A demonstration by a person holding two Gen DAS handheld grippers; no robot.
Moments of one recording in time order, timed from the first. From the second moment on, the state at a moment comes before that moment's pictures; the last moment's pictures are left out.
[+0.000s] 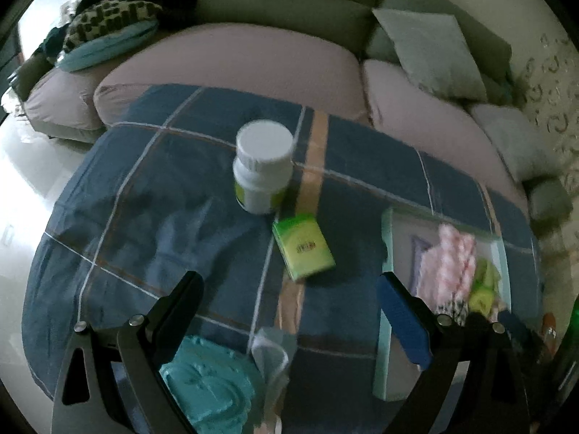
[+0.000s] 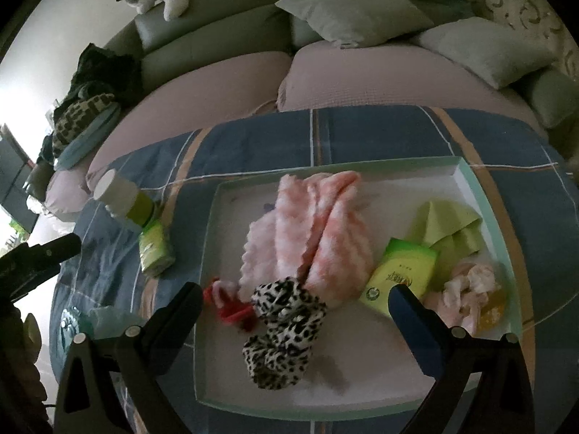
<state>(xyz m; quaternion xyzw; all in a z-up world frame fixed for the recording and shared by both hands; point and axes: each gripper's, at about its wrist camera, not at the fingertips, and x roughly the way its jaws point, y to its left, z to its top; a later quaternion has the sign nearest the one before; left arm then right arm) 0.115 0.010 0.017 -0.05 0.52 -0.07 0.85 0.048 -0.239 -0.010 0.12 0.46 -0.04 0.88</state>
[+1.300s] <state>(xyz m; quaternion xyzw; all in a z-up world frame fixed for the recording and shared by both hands) 0.120 -0.014 -0.036 0.08 0.61 -0.10 0.78 0.054 -0.258 -0.019 0.16 0.47 -0.05 0.87</state>
